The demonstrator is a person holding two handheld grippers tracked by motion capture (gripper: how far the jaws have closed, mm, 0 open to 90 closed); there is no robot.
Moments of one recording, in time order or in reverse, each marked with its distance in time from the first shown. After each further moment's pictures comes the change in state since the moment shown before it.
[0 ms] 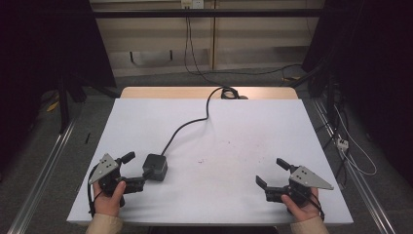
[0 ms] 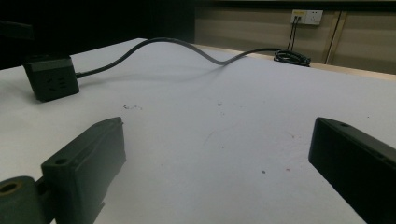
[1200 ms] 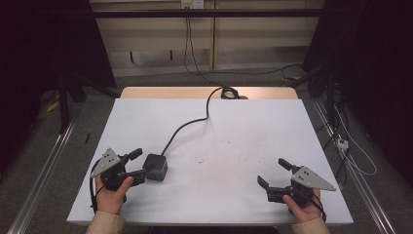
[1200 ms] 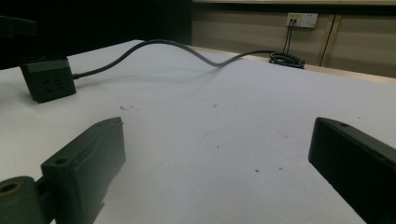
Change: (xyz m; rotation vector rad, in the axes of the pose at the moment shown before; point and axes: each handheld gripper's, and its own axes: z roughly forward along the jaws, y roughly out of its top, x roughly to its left) left arm 0.000 0.013 0.009 0.019 -0.032 -0.002; right arm -0.001 0.000 -0.004 -0.010 -0.014 -0.005
